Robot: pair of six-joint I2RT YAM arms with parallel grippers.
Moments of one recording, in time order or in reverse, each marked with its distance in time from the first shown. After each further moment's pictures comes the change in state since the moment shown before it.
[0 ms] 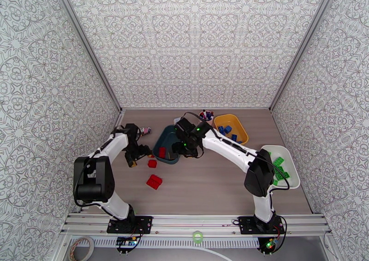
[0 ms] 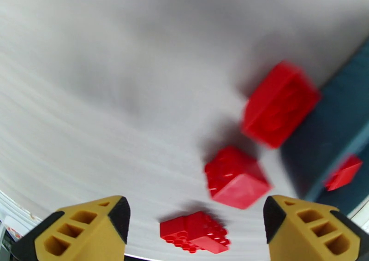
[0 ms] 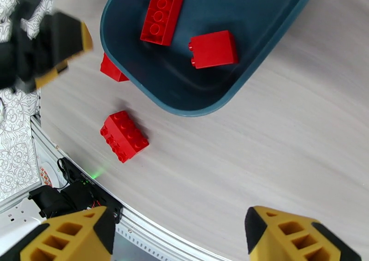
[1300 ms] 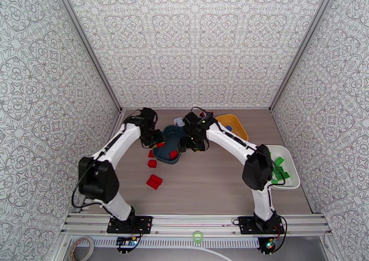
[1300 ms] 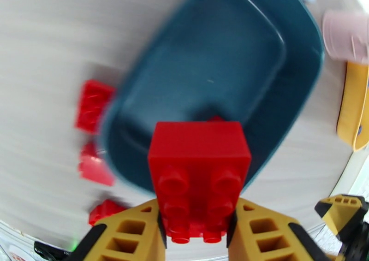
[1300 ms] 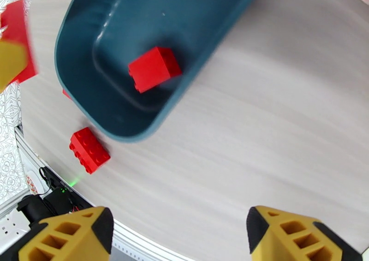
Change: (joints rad) left arm -0.297 0.080 0.397 -0.058 0.055 -0.056; right arm -0.120 0.016 0.004 -0.066 0.007 -0.117
